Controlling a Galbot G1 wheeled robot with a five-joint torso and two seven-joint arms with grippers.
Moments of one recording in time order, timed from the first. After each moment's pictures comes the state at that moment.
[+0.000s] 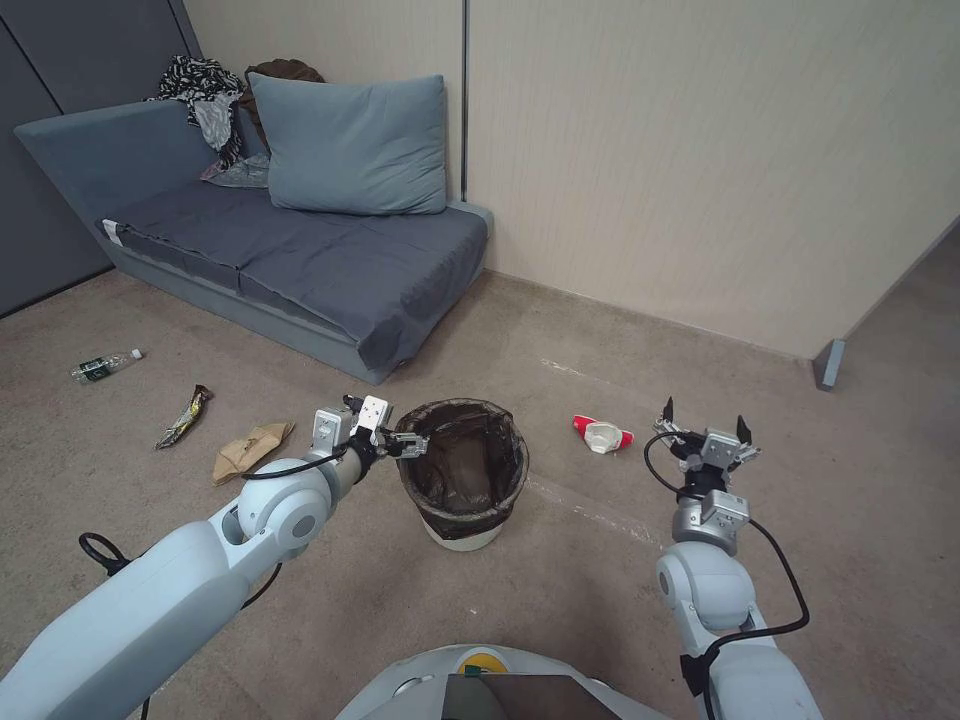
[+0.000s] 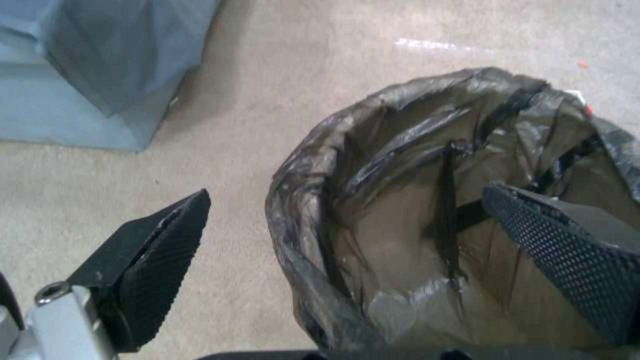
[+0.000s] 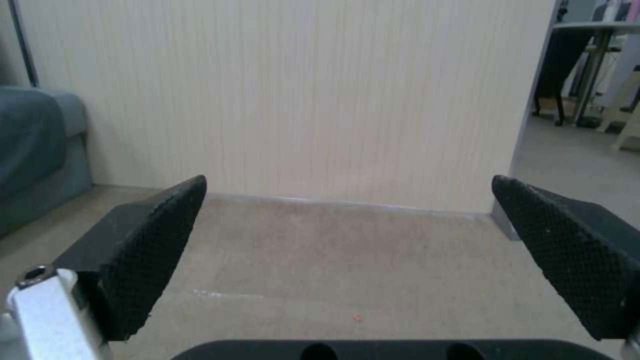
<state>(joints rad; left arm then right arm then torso) 1.02 -0.71 0.00 -2.12 -0.99 0.51 -0.38 -1.45 1.38 0.63 1.92 0.13 0.10 0.40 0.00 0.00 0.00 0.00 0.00</state>
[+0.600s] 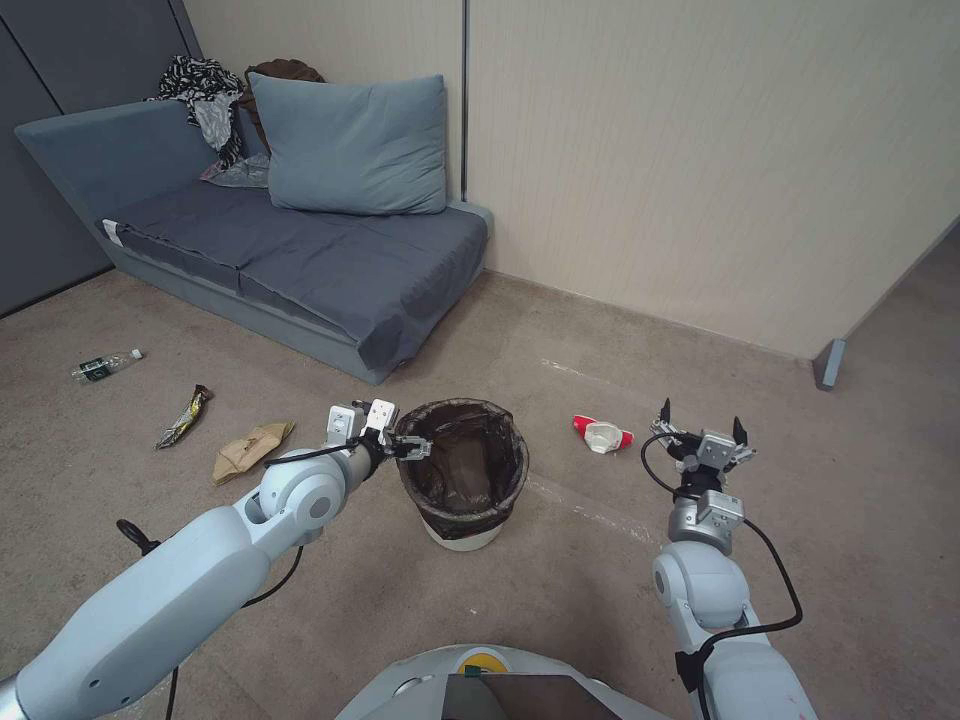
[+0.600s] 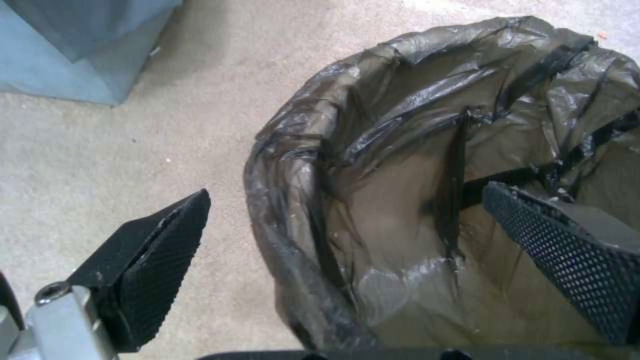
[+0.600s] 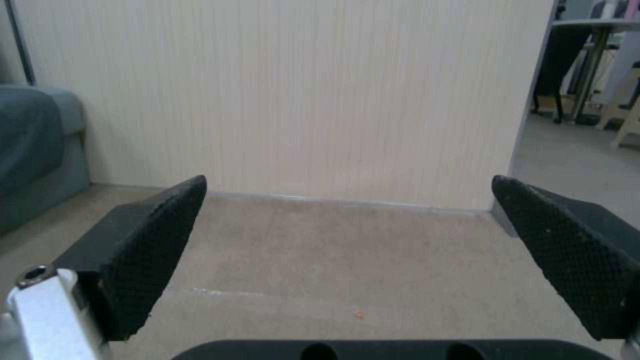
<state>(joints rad) 0.91 -0.75 0.10 -2.01 -1.10 0.59 -0.45 -1.44 1.39 0.62 1.89 0.12 0.11 0.41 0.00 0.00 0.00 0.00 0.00</state>
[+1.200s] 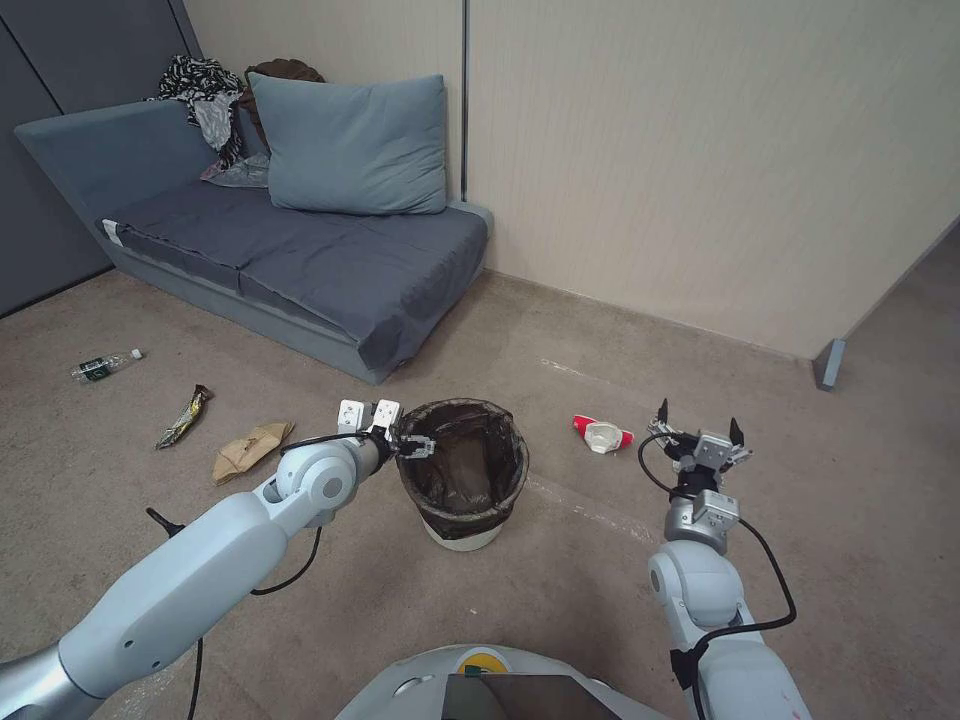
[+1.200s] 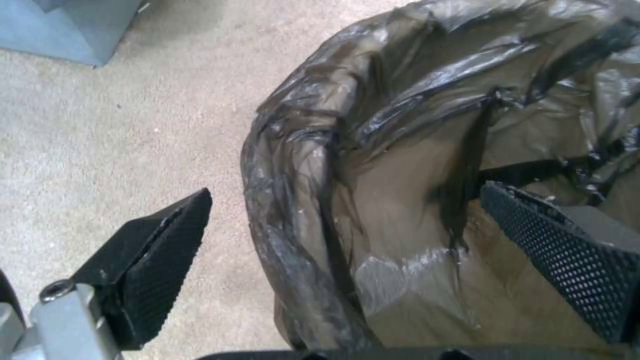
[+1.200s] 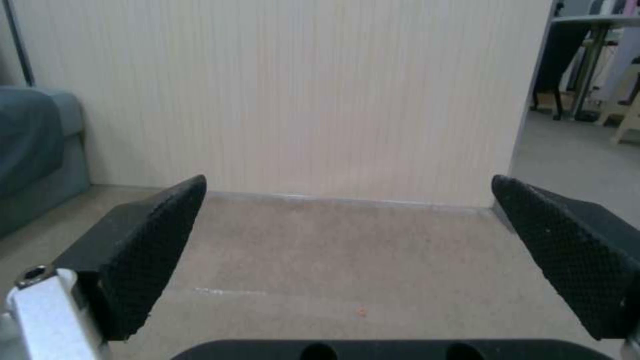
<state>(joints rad) 0.83 -0.80 0.15 -1.91 -1.20 0.63 -0.50 -1.43 1.40 0.61 1.88 0.12 0.12 0.41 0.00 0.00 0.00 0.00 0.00</state>
